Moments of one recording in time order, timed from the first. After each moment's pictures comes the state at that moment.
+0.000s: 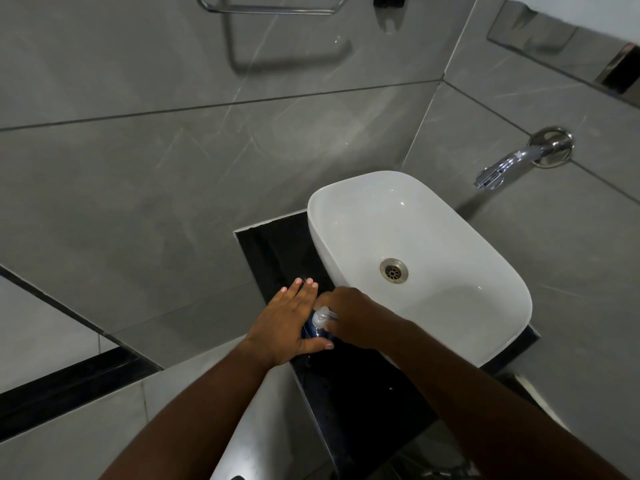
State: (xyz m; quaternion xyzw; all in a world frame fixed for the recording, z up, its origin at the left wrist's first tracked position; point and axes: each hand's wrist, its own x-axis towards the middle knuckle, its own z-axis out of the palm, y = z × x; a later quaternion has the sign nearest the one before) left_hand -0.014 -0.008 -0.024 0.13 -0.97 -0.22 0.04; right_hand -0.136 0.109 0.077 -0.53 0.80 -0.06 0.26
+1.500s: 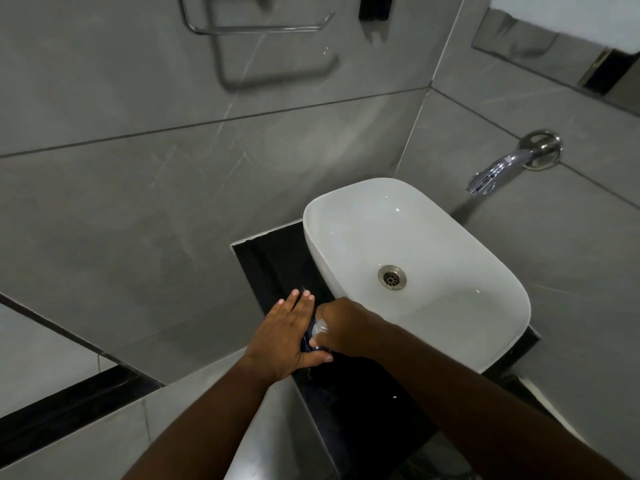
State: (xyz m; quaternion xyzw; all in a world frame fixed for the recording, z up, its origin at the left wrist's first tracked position) left_hand -0.011 -0.007 -0.018 0.13 -0.97 -0.20 0.03; right_hand -0.125 0.104 0.099 -0.51 0.79 -0.06 0.32
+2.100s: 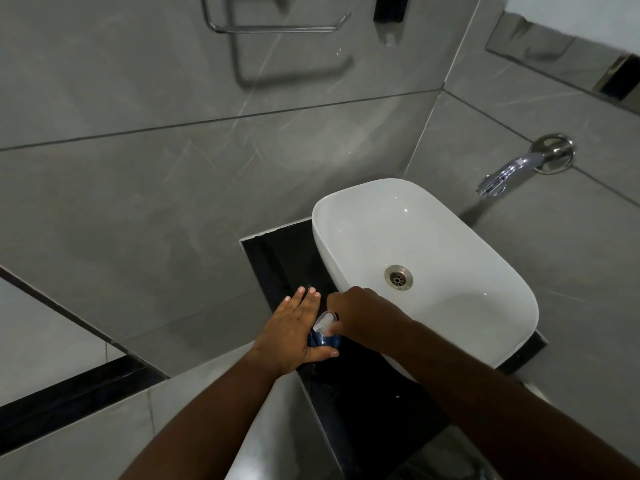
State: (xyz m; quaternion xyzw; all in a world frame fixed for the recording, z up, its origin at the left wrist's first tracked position) left_hand -0.013 -0.006 -0.024 0.15 -0.97 -0.21 0.01; right_hand -0.128 0.098 0.118 -0.53 0.81 0.04 0.25
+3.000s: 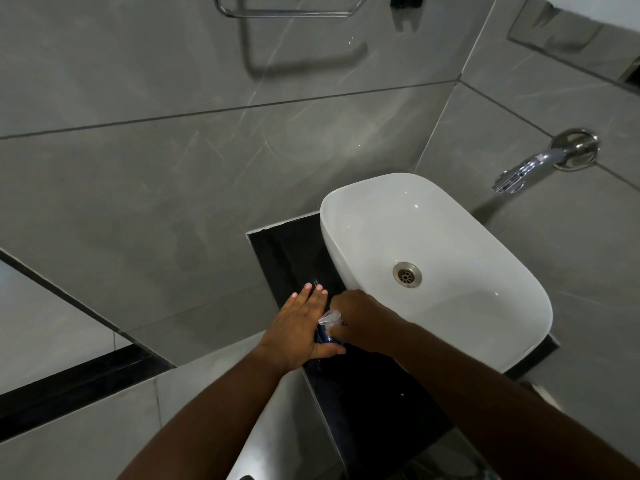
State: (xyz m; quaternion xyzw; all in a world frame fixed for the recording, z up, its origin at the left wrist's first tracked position) left_hand -0.014 -0.006 -0.028 0.15 -0.96 -0.24 0.03; right_hand -0.130 0.100 0.083 -0.50 0.82 -0.07 0.28
